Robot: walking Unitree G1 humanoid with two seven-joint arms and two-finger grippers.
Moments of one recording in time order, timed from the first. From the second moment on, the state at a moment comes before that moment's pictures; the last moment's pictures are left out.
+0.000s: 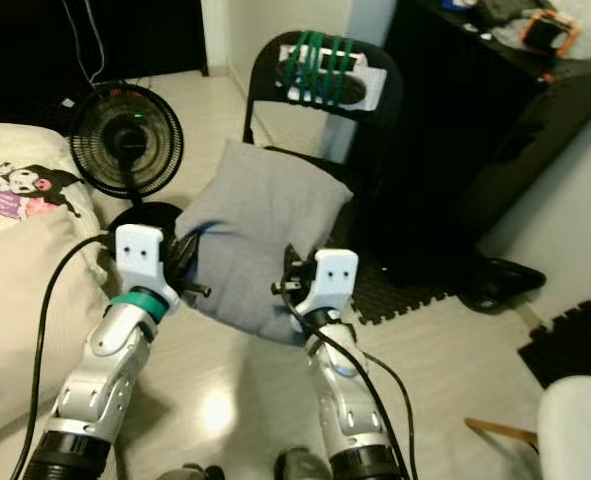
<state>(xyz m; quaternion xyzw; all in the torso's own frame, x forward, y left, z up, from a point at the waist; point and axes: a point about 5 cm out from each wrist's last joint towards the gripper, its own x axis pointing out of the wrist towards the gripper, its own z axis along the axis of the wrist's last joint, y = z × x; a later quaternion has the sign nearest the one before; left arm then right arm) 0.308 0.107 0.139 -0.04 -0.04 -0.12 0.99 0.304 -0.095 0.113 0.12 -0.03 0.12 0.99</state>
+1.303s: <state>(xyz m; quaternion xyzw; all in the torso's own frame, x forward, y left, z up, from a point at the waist) 0.309 0.106 0.137 -0.04 -0.03 -0.13 0.99 0.301 -0.094 0.107 0.11 -0.02 0.11 0.99</state>
